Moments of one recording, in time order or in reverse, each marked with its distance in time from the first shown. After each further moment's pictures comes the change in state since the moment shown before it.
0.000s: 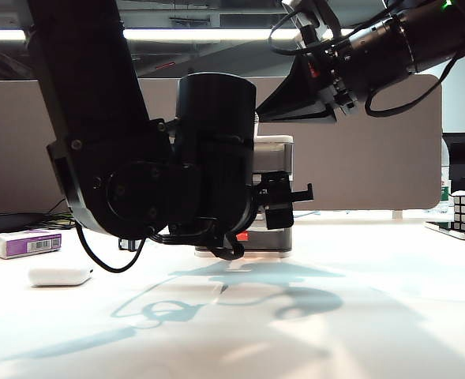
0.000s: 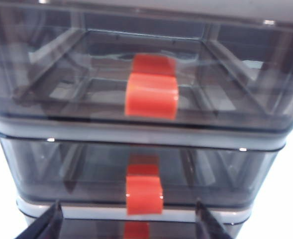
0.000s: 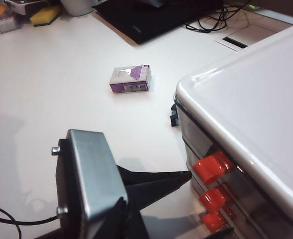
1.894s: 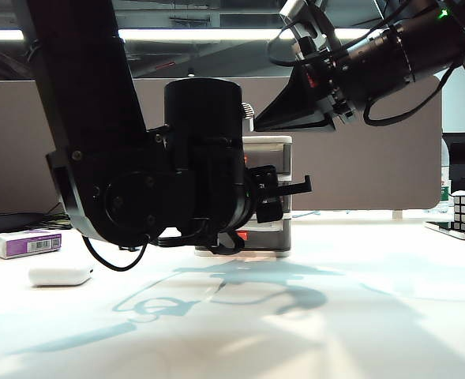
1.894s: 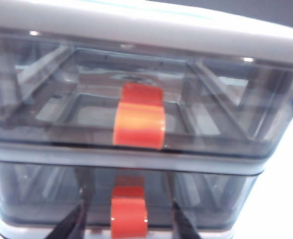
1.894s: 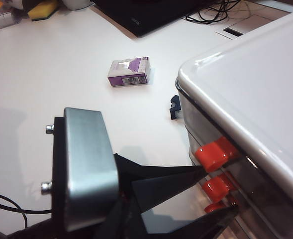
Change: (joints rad) left arm 0.028 0.022 0.006 0.094 0.087 0.014; right arm 0.000 0.025 0.000 0.002 -0.001 -0.003
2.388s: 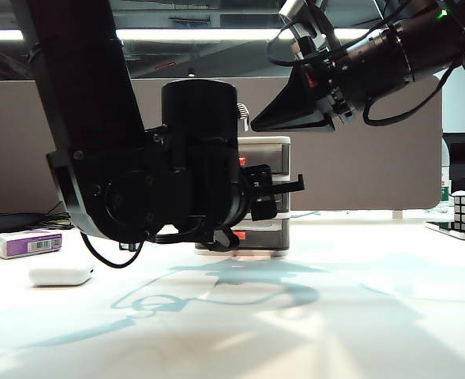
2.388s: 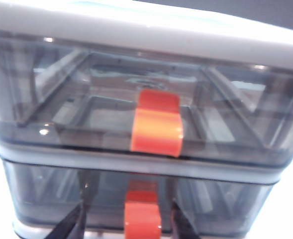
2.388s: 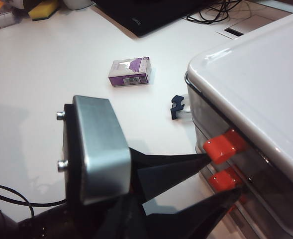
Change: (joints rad) left arm 0.024 0.000 0.011 -0.009 0.003 0.000; right arm 0.000 0.000 0.000 0.000 0.001 0.000
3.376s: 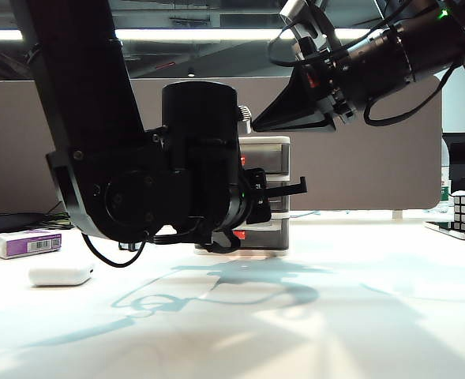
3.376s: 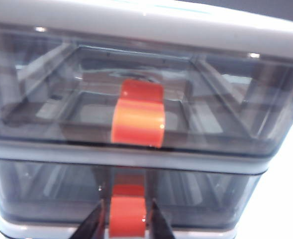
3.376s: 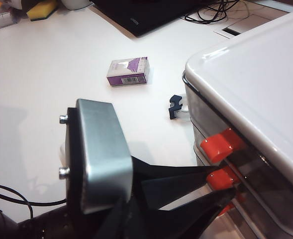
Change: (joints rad) left arm 0.001 0.000 0.000 -0.014 0.042 0.000; right arm -0.001 0.000 0.000 0.000 0.001 0.000
